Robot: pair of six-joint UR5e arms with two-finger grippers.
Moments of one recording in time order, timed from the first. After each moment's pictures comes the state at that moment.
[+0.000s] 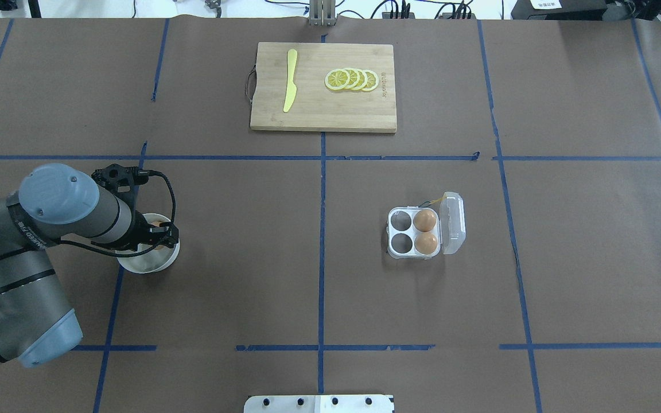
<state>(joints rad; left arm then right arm) -0.59 -1.77 -1.80 -1.87 -1.91 -1.24 1.63 -1.61 1.63 -1.58 2.45 0.05</state>
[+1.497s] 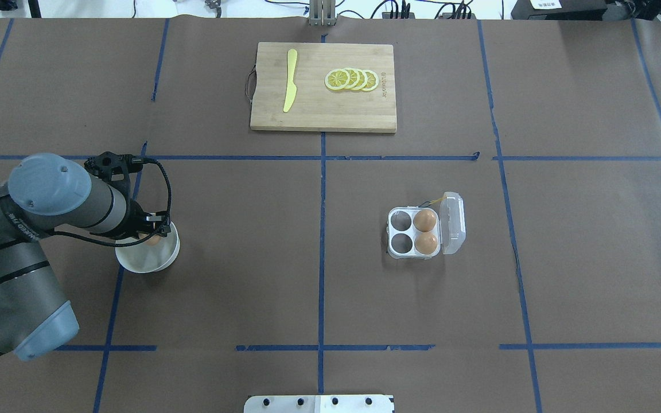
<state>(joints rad) -0.62 -1.75 -1.86 -1.87 -1.89 -1.24 1.63 -1.62 1.63 -1.58 2.47 0.06</state>
